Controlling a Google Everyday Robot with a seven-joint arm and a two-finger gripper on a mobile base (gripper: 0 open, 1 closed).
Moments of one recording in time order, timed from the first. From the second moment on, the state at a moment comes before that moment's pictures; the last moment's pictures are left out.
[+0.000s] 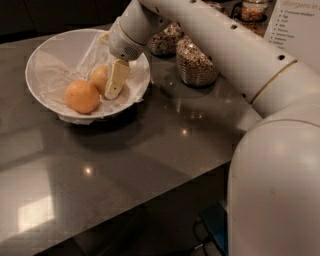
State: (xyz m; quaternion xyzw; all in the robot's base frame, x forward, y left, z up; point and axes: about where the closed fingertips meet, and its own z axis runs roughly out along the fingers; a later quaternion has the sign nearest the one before) arm 0.665 0.137 0.906 -0.75 0.56 0.14 0.33
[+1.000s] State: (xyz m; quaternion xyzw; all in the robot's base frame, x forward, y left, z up) arm 0.665 0.137 0.906 -0.75 0.56 0.14 0.33
